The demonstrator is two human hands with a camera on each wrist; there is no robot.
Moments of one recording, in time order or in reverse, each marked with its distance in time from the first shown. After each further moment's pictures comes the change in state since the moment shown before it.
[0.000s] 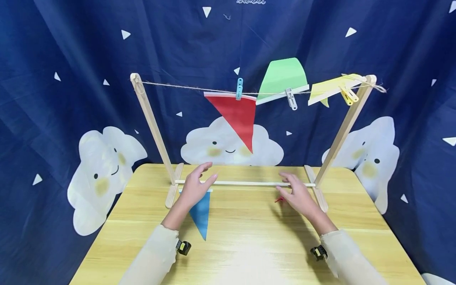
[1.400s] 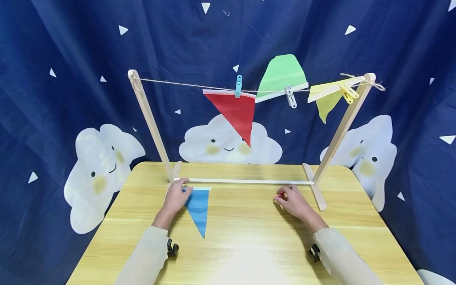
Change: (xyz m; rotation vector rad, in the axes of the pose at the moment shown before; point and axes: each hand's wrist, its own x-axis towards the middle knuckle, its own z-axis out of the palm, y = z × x) left_hand -0.021 -0.105 -0.018 0.310 0.018 -0.248; right_hand -0.014 0.039 0.032 -0.151 -0.180 0.223
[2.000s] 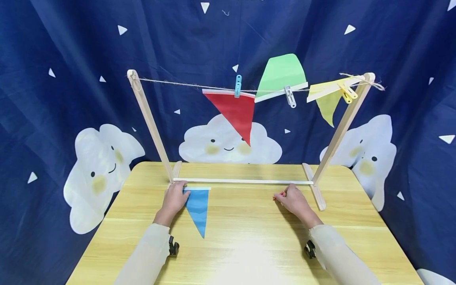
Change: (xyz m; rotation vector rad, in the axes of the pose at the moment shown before) left_hand 0.002 -0.006 0.004 0.242 -0.026 0.006; right_hand 0.007 -0.003 -0.001 0.052 -0.013 0.221
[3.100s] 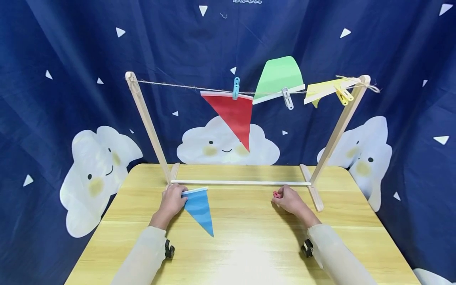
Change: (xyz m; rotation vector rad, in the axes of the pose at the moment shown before) left_hand -0.001 -0.007 0.000 0.074 -0.021 0.081; right_hand 0.003 -0.005 -0.003 -0.021 -0.064 -0.047
